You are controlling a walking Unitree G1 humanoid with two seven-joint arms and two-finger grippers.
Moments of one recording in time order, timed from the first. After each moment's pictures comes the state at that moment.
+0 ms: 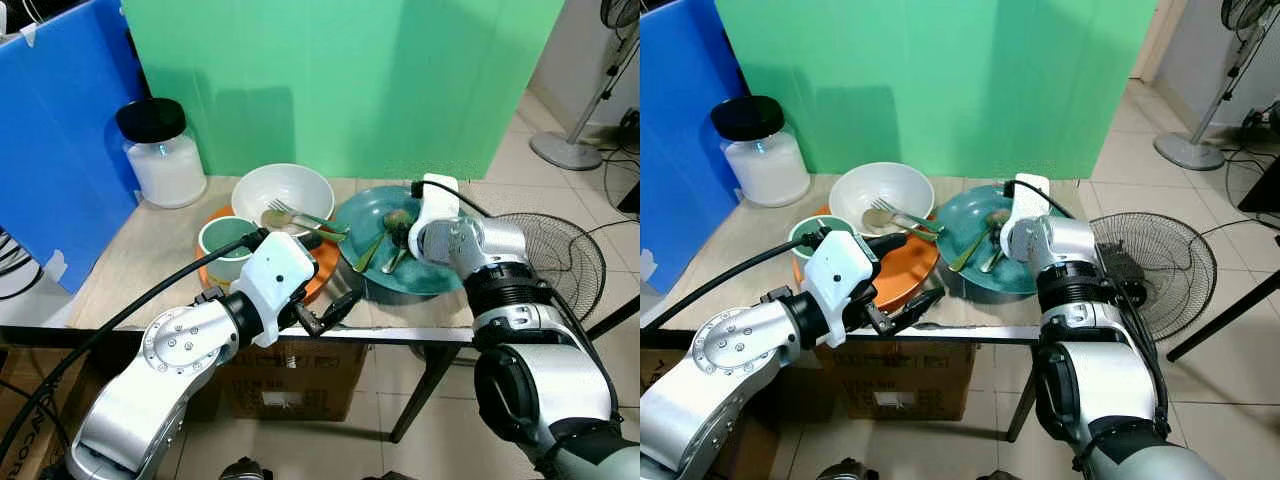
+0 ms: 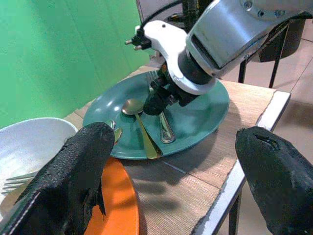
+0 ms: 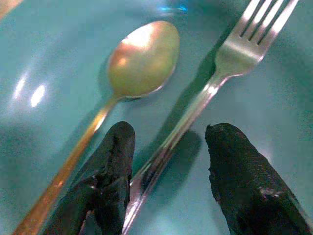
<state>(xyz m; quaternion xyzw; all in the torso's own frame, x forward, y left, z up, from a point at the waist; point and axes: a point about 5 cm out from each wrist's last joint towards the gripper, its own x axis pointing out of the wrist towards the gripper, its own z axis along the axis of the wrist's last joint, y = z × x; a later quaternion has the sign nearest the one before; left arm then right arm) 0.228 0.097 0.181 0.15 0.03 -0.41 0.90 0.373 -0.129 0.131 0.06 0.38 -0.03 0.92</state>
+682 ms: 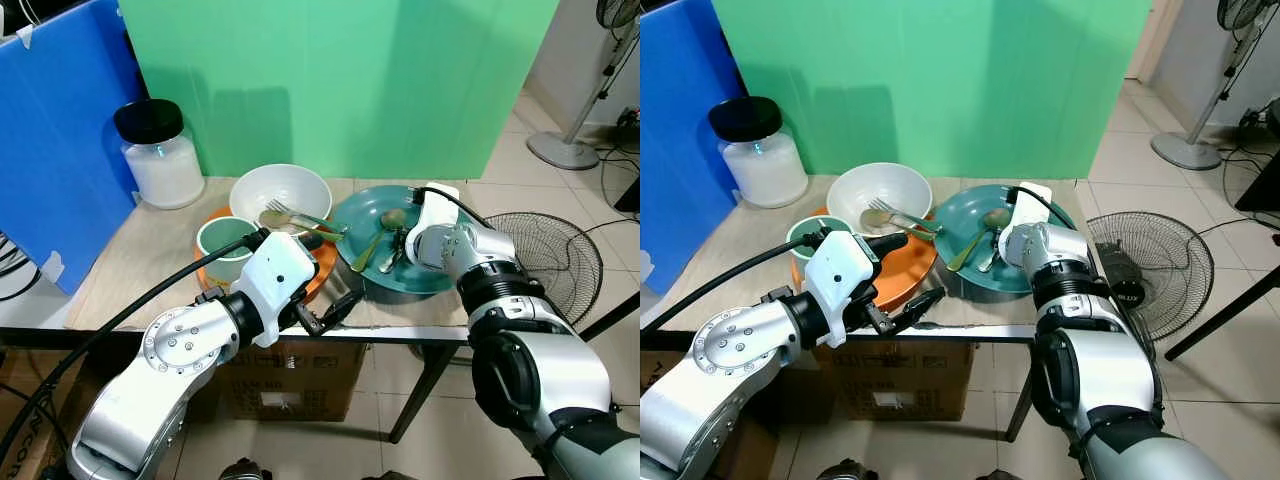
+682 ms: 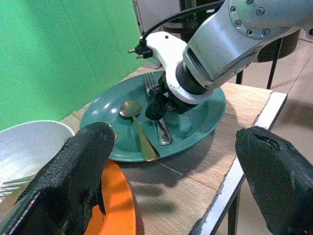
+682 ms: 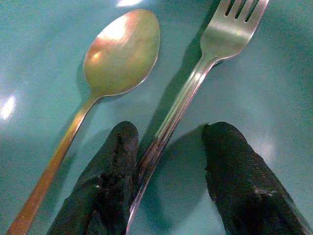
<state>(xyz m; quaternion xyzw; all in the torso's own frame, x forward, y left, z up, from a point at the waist) 0.228 0.097 0.181 0.15 0.03 -0.41 0.90 0.377 -0.127 0.117 0.10 0.39 -0.06 0.92</state>
